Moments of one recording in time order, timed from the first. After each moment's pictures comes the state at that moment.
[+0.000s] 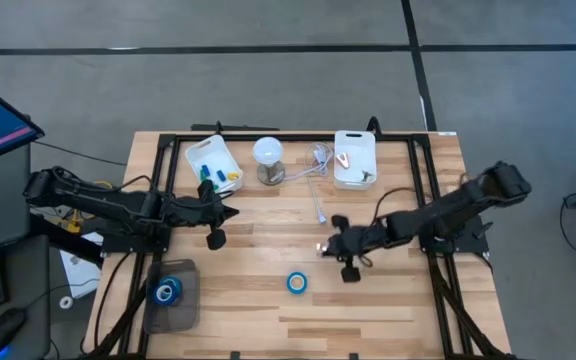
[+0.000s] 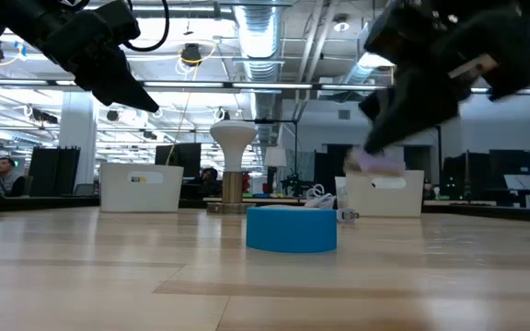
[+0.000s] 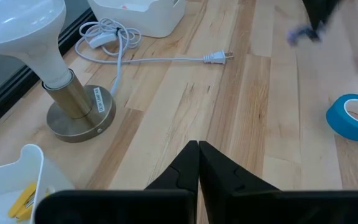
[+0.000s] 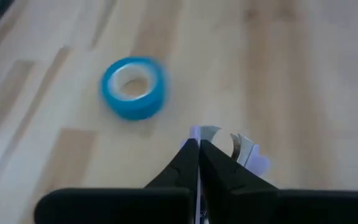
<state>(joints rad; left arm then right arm) -0.14 0.86 0.46 -0.20 -0.42 -0.20 0.29 1.45 0.67 0.05 0.11 0.10</state>
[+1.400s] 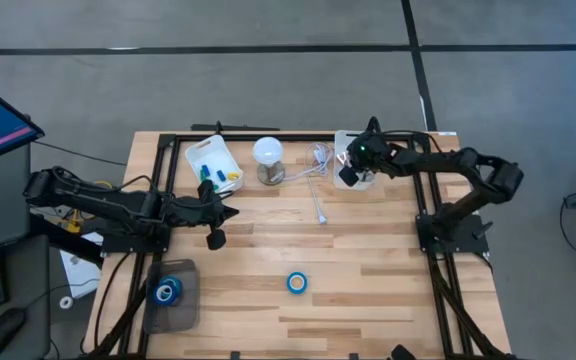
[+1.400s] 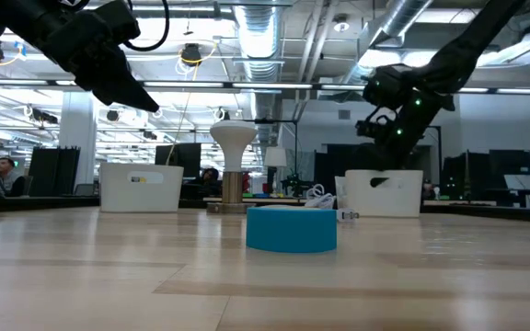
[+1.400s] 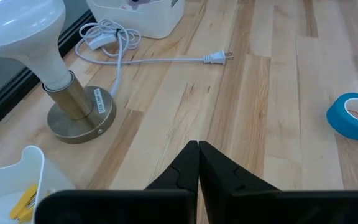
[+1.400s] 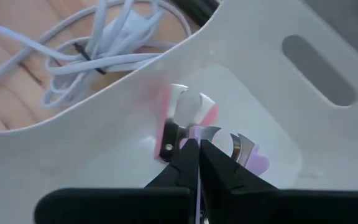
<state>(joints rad) -0.14 0.86 0.46 -0.20 -0.42 -0.19 -0.65 1.51 0.67 -0.04 0.20 -0.02</state>
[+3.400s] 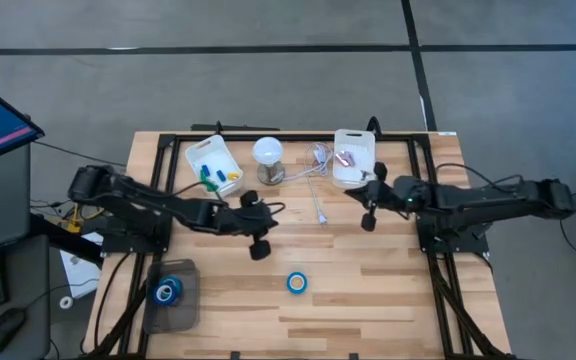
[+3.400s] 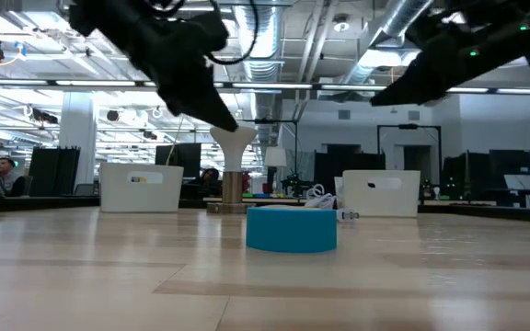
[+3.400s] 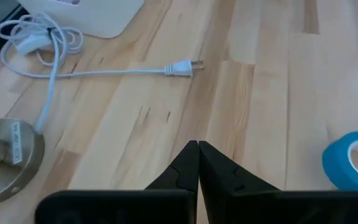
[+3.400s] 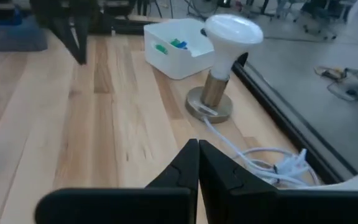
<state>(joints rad) -0.14 1.49 0.82 -0.05 -0.36 -0.22 -0.07 0.84 0.39 0.09 0.26 -0.10</state>
